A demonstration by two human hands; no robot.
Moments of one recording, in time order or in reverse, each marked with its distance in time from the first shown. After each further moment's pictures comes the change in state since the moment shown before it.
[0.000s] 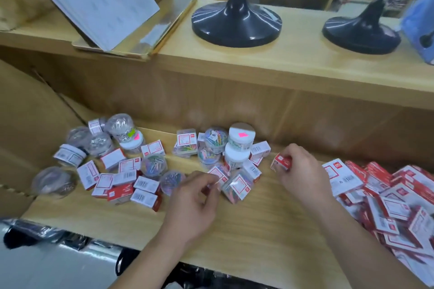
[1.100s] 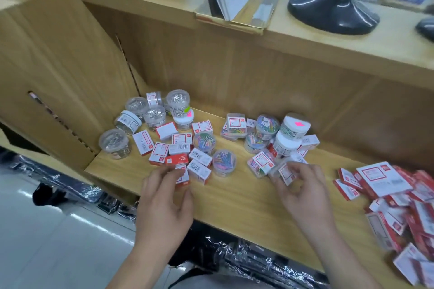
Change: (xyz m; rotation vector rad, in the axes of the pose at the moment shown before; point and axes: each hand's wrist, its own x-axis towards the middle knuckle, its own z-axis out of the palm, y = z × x) left_hand -0.083 -0.042 -0.125 0.322 0.314 -0.073; right_hand -0.092 -0.081 0.049 0.341 0.112 -0.058
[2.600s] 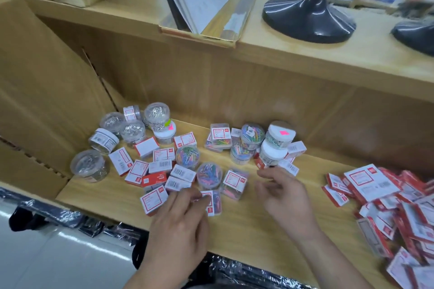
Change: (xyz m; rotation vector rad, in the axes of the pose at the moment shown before) left_hand 0.009 0.020 0.033 0.104 -0.233 0.388; right_hand 0.019 -0.009 0.016 0.260 -0.158 0.044
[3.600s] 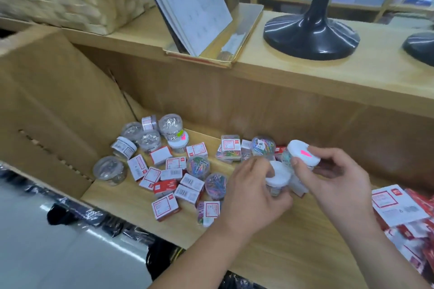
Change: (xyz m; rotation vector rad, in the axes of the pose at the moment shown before) left_hand 0.114 0.084 0.054 -0.271 0.107 -0.127; right_hand 0.042 -0.034 -0.070 0.245 0.226 -0.064
